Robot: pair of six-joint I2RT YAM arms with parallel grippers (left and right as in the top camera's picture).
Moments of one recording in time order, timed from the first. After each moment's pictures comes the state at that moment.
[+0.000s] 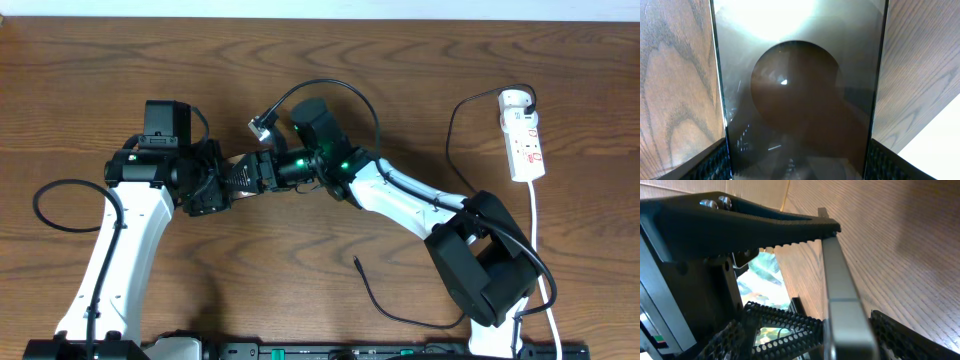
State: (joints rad) left arm -0.02 1.40 1.09 -0.91 0.21 -1.80; right arm 0.73 2.00 1.30 0.16 -0.93 0.85
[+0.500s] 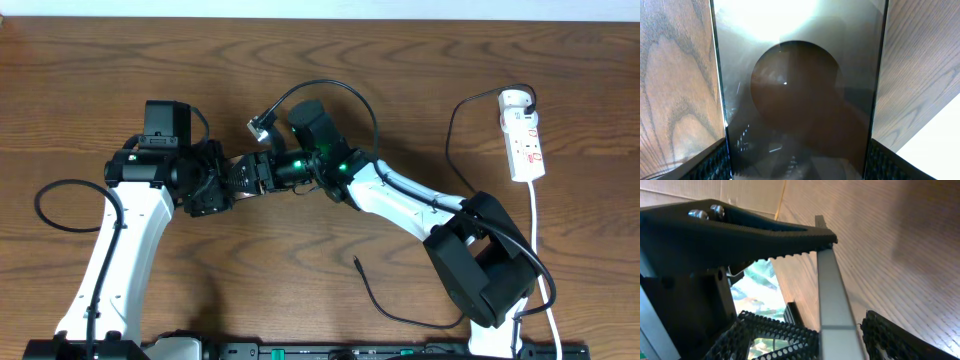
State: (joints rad) left arm -0.02 1.40 1.09 -0.91 0.23 -1.80; right arm 0.74 2.00 1.30 0.16 -0.88 0.85
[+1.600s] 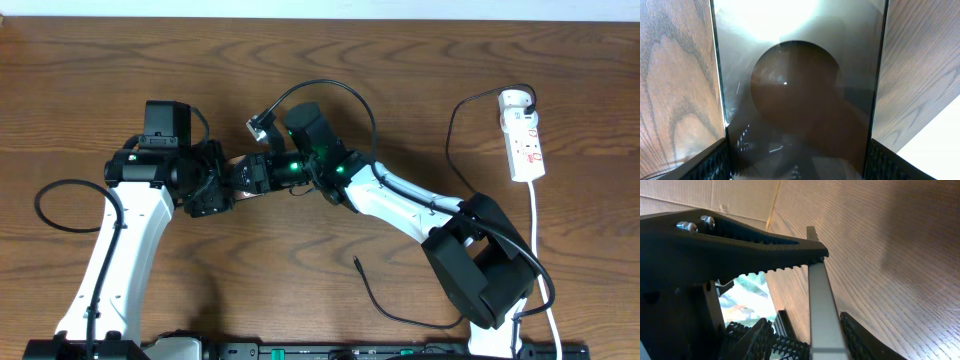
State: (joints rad) left arm -0.02 1.40 1.09 -0.92 0.24 -1.80; right arm 0.75 2.00 1.30 0.16 -0.81 0.82
